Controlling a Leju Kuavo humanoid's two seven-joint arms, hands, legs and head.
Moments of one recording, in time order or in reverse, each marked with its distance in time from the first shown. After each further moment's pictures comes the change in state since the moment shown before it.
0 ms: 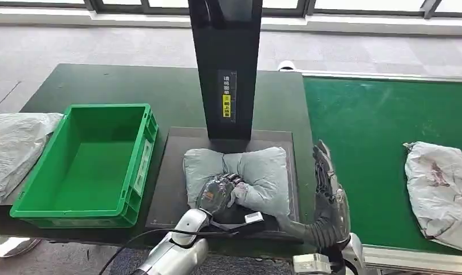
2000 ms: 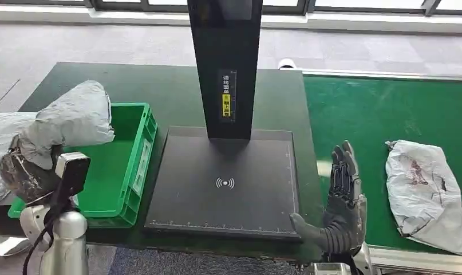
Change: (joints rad) left arm 0.200 0.184 0.746 -0.957 0.365 0.072 -0.209; right arm 0.037 -0.013 0.004 -0.081 -0.110 -0.061 0.000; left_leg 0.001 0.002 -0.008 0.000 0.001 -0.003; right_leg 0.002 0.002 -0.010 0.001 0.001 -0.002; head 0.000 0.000
